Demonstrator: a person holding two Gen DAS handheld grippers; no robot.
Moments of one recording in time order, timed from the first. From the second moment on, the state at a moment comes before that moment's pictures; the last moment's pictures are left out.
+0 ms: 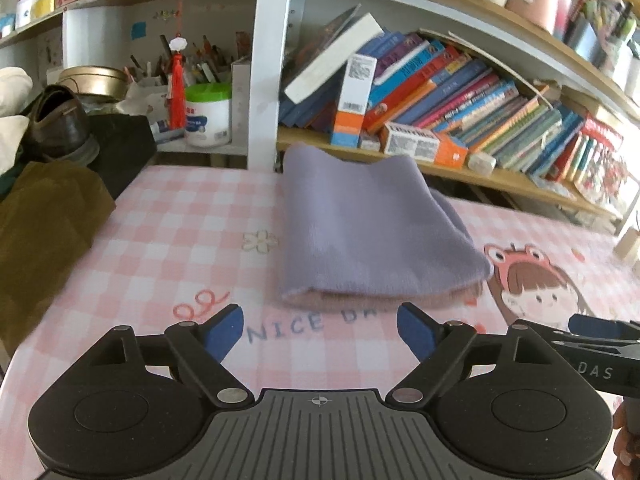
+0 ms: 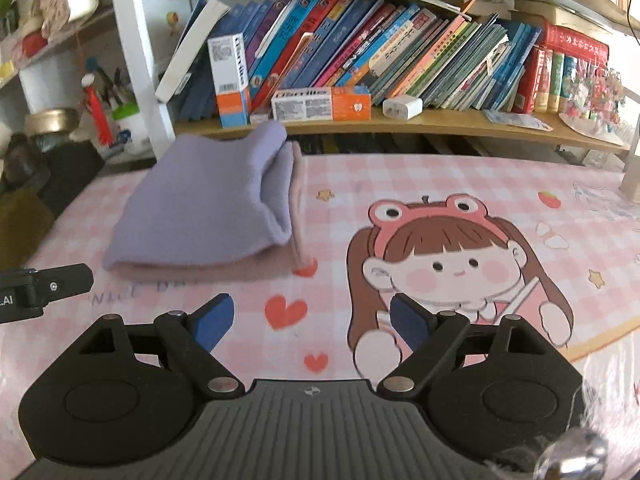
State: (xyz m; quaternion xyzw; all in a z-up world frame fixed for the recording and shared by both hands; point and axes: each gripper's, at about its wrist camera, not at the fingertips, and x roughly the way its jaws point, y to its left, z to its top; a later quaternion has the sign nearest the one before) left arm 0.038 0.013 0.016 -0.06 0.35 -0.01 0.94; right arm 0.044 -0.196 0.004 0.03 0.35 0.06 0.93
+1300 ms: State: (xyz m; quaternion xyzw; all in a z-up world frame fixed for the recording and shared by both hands) left arm 0.015 -0.001 0.009 -0.02 0.36 0.01 0.93; right arm 0.009 -0.183 0.001 -0.01 0.35 0.05 0.93
